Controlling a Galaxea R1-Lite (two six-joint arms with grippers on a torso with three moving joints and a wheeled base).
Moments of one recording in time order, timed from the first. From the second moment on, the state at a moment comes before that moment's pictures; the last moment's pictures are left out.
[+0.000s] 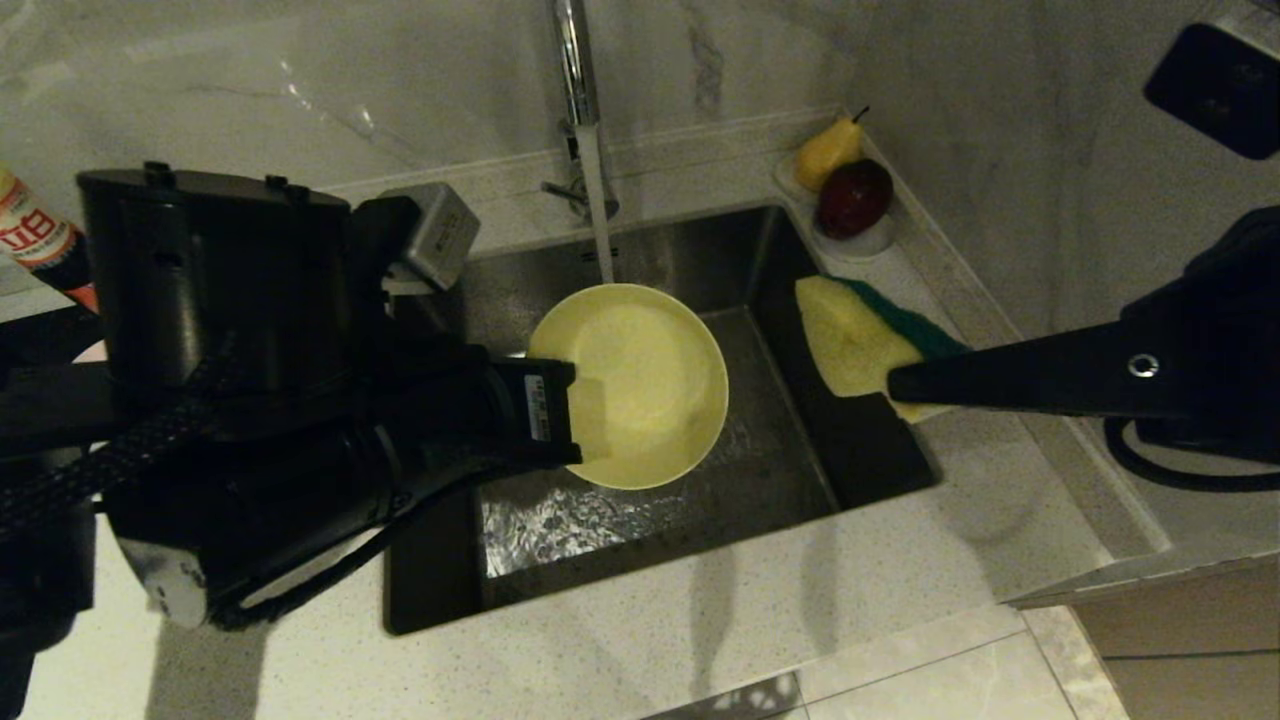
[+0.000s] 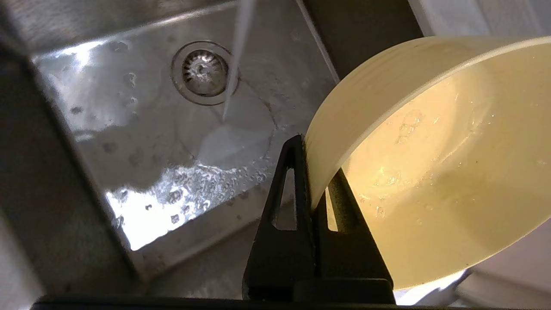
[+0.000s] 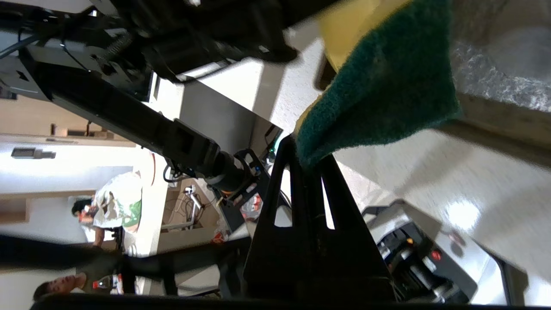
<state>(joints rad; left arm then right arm) -0.80 1.48 -0.99 -0.27 0.37 -0.22 0.76 1.32 -1.37 0.33 0.38 0.43</state>
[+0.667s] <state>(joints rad) -0.87 1.58 -0.99 -0.41 0.45 -0.19 0.78 1.54 -1.40 0.18 0.38 0.43</state>
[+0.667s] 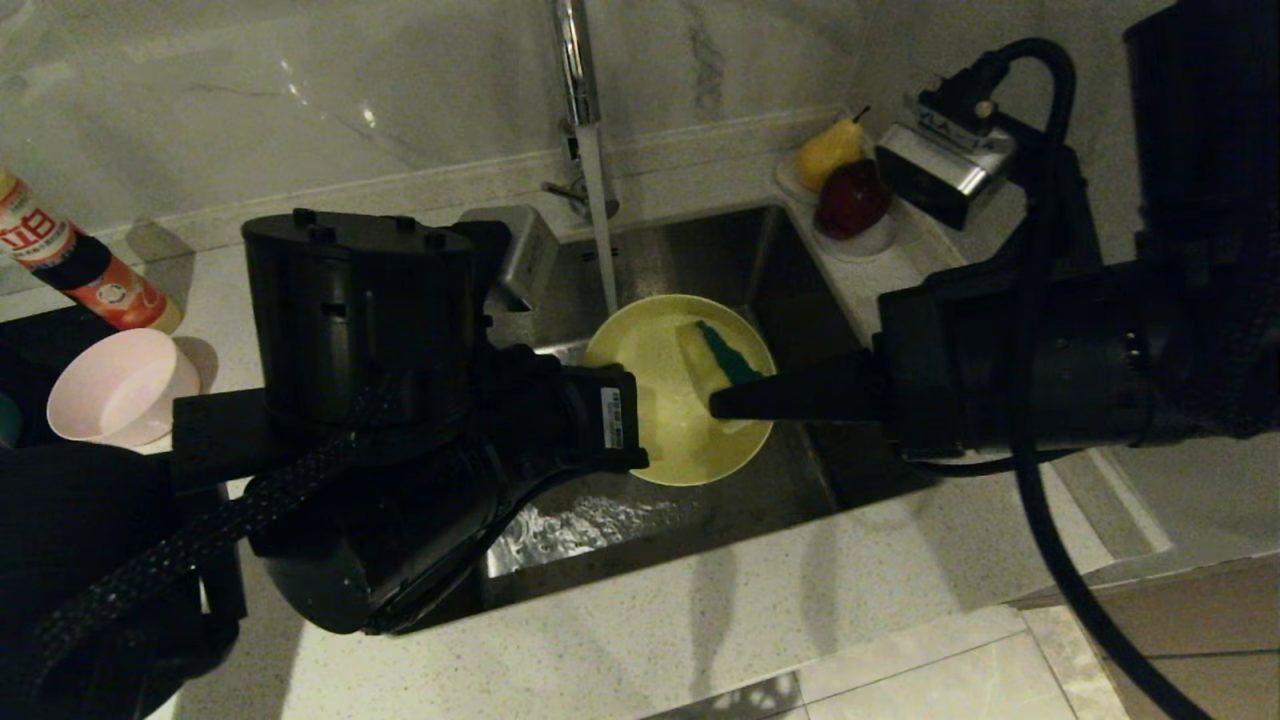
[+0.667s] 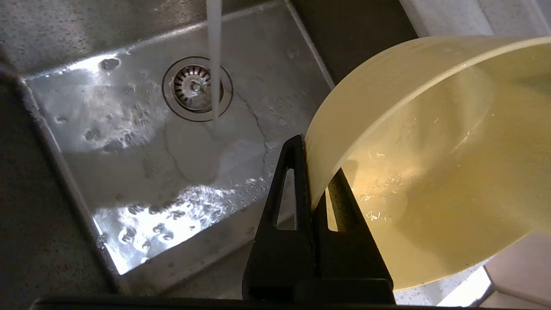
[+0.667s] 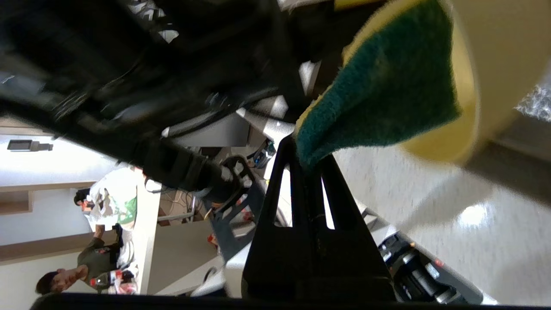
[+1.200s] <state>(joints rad) -0.88 1.55 -0.95 -0.42 0.44 -0.20 0.72 1.69 -1.49 0.12 0.37 0.43</state>
